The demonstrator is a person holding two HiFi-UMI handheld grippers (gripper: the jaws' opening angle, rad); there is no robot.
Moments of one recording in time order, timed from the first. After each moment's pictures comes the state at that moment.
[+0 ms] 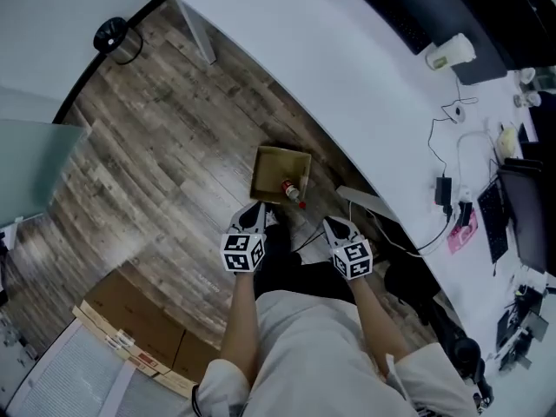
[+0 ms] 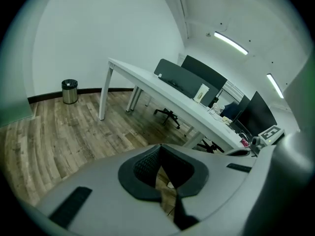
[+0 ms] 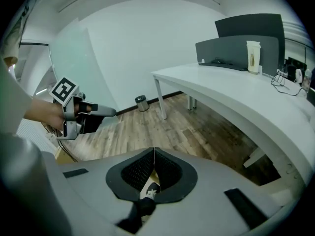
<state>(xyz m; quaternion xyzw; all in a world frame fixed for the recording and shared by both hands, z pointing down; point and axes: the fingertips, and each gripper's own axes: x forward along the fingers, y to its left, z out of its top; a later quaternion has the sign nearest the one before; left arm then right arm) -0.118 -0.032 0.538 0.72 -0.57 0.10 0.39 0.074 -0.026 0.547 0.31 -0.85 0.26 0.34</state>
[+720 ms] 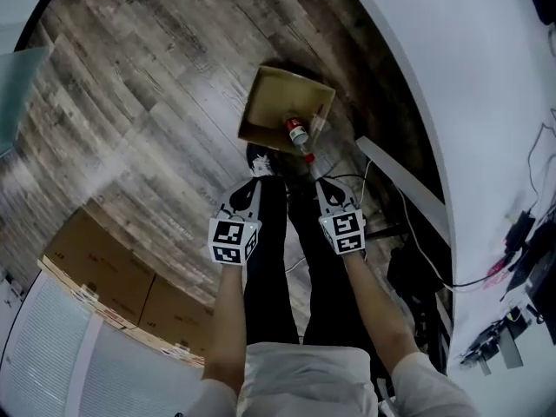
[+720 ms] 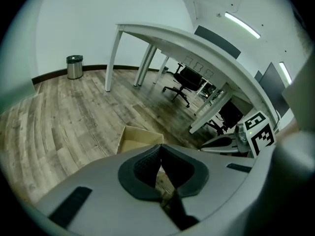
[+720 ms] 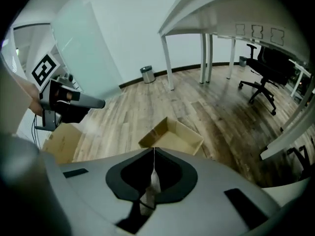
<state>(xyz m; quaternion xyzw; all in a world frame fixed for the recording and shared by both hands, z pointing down) -0.082 0.027 0.778 0.69 -0.56 0.16 0.43 0.071 -0.007 0.818 0.23 -0.83 0.25 0.44</state>
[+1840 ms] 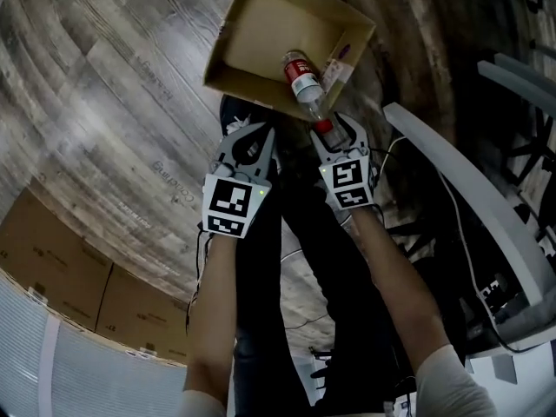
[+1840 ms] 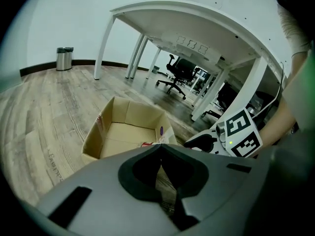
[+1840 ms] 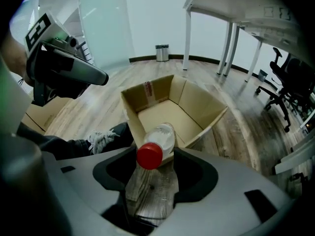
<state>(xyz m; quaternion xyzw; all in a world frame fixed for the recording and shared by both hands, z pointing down) 0.001 0.060 1.024 0.74 -0.53 0.15 0.37 0.109 0.029 1.099 0.17 -0.83 0.13 0.51</state>
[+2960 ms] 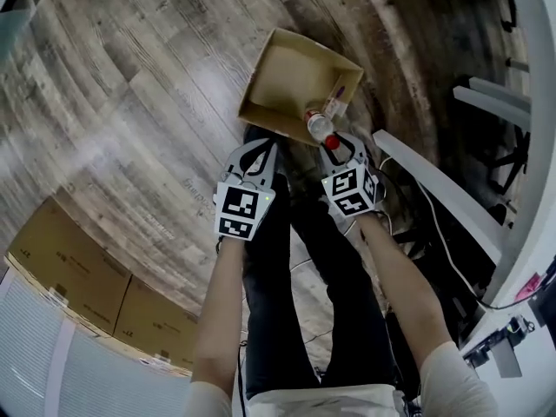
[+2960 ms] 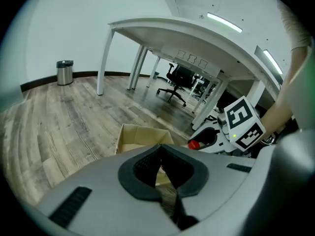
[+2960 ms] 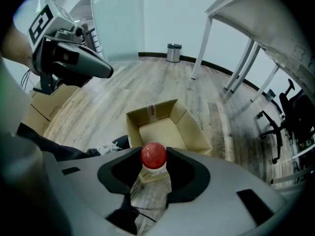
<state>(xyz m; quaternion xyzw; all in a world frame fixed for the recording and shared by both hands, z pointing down) -0.074 0.032 0.913 0.74 -0.54 0.16 0.36 0.045 -0.006 0.978 0.12 -0.81 0.07 0.57</state>
